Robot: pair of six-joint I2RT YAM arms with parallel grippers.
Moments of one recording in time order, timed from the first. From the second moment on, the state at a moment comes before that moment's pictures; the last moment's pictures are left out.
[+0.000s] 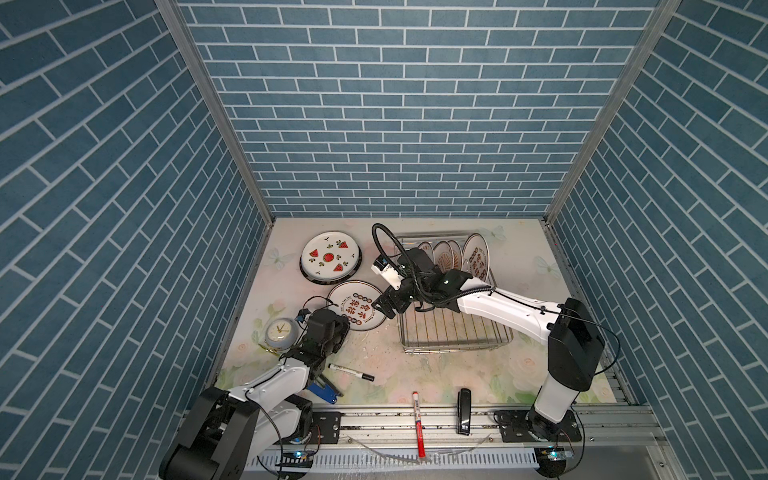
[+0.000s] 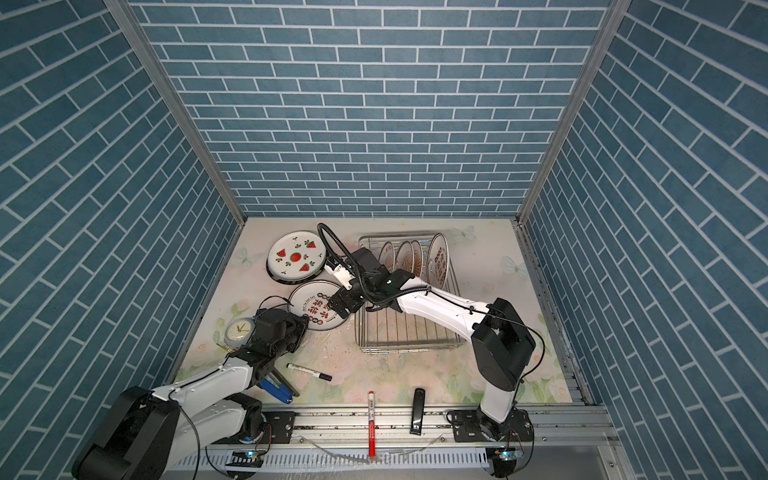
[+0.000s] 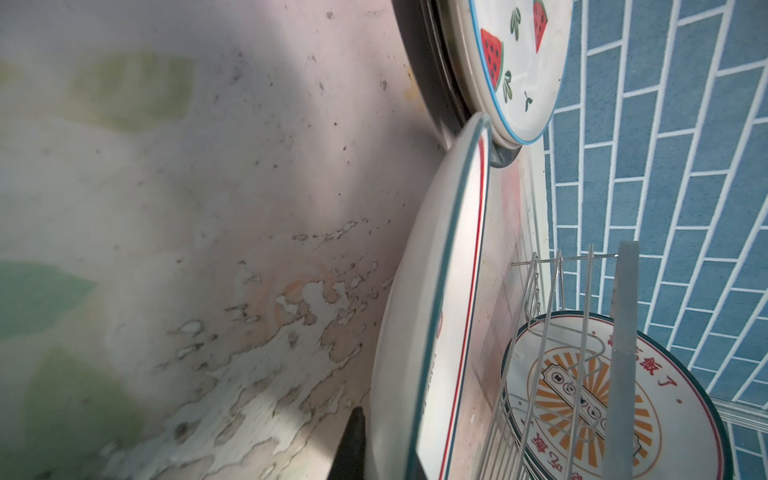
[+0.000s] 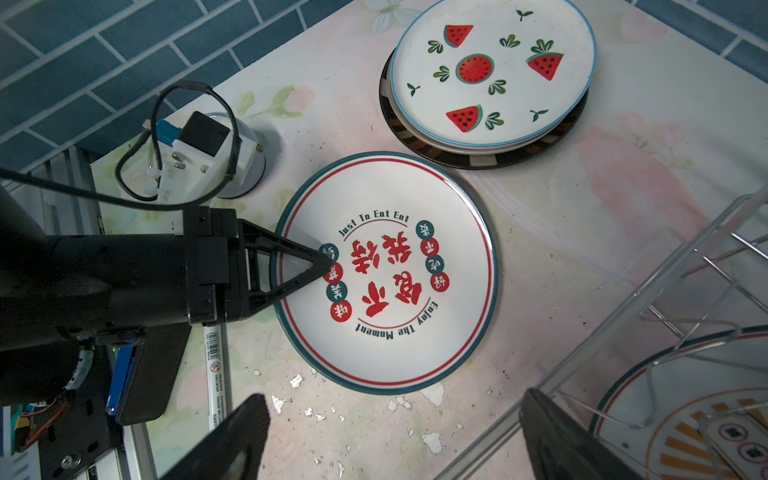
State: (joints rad) left arm -0.35 1.10 0.20 0.25 -0.04 -1.37; right arm 0.96 1.76 1.40 -0.39 -0.19 0.00
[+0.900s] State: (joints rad) left arm -0.35 1.21 0.22 0.30 -0.04 -1.38; right arm 0.97 1.83 1.40 -0.37 -0.20 0.00
